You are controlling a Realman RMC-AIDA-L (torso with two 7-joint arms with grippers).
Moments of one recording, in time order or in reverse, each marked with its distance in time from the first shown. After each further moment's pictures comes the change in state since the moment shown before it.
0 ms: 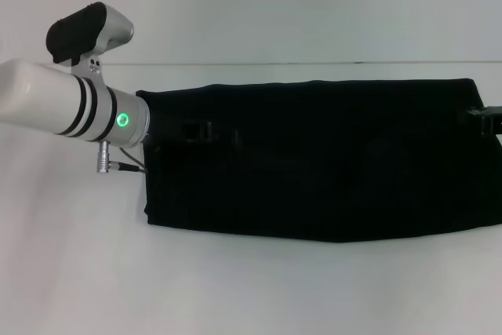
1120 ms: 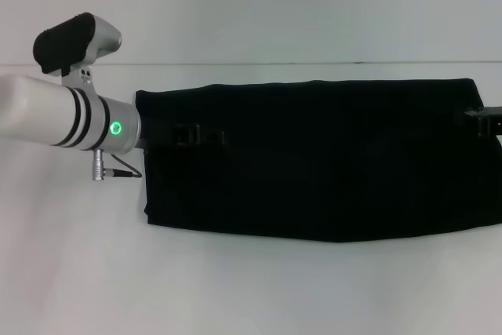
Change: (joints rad) left arm 0.028 -0.006 0.005 -0.025 -0.015 -0.098 0.019; right arm 0.002 0.005 0.000 0.000 0.000 -0.003 -0.007
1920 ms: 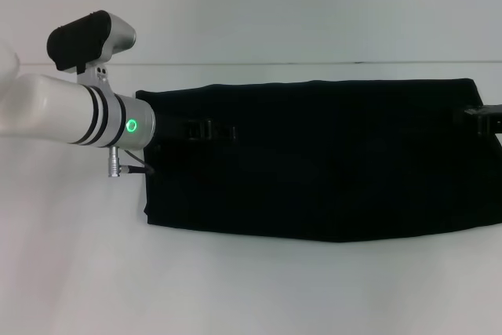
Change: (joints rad) left arm -0.025 -0.021 0.003 -0.023 -0.009 -0.065 0.016; right arm 0.003 0.001 0.000 -0.009 -0.004 -0.006 -0.001
